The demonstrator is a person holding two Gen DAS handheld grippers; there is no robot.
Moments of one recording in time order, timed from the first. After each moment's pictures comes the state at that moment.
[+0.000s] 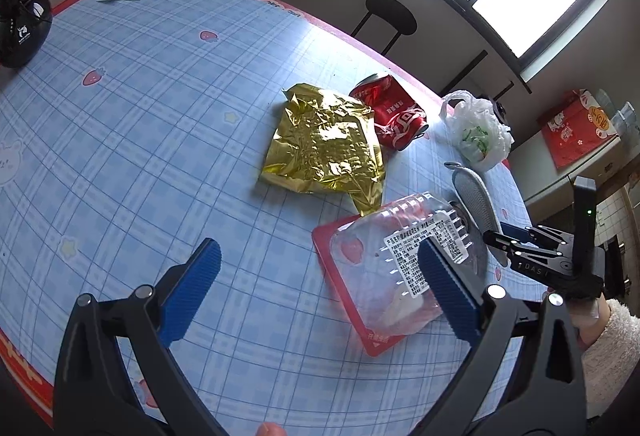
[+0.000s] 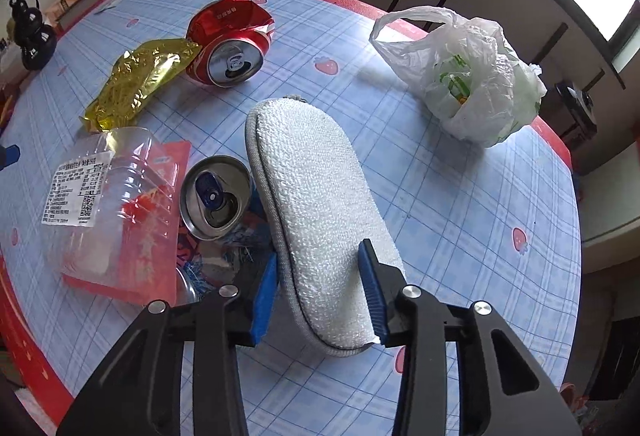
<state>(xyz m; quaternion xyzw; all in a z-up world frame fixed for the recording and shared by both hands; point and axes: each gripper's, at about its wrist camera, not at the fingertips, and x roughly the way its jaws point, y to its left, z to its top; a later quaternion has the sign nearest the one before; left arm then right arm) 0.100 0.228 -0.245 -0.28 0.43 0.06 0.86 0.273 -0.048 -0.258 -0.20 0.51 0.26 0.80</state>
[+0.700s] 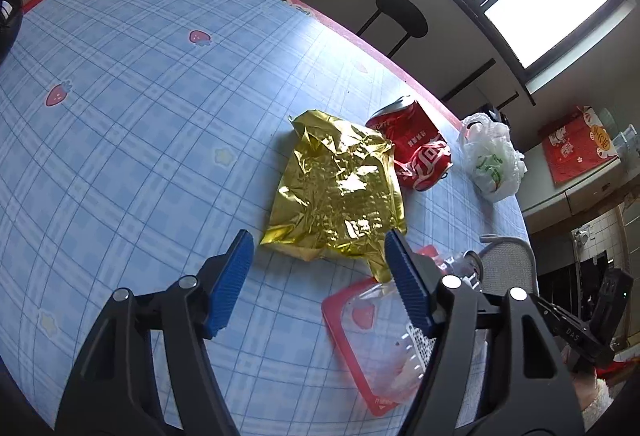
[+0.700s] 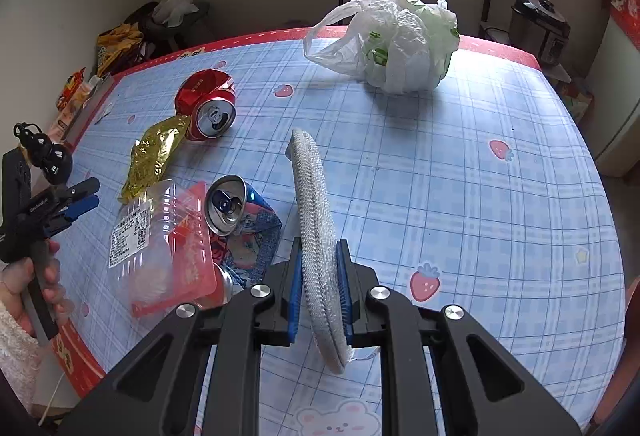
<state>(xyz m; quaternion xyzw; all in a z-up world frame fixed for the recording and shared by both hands) 0.165 0.269 -0.264 -0.31 0.44 0.05 0.84 0.252 -0.114 -0.240 -0.02 0.52 0.22 0.83</state>
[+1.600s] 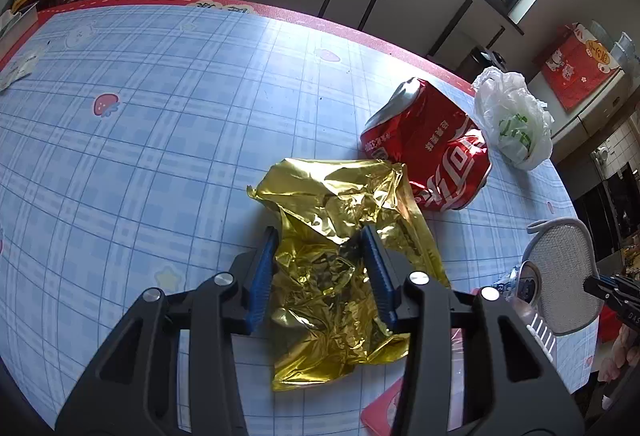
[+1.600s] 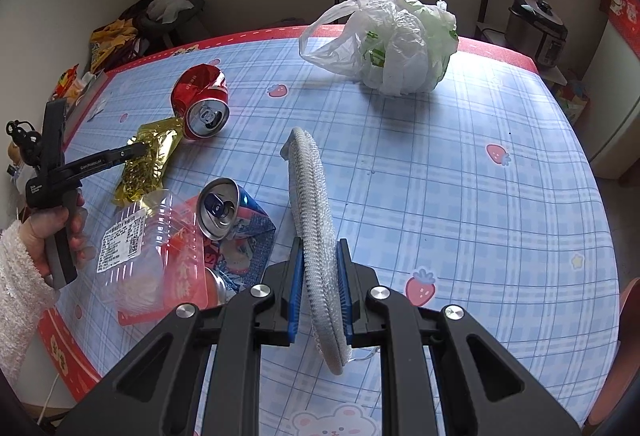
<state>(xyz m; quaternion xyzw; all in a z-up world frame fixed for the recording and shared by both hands) 0.254 0.254 -0.285 -0.17 0.47 0.00 0.86 0.257 -0.110 -0.241 -0.03 0.52 0.21 0.83</state>
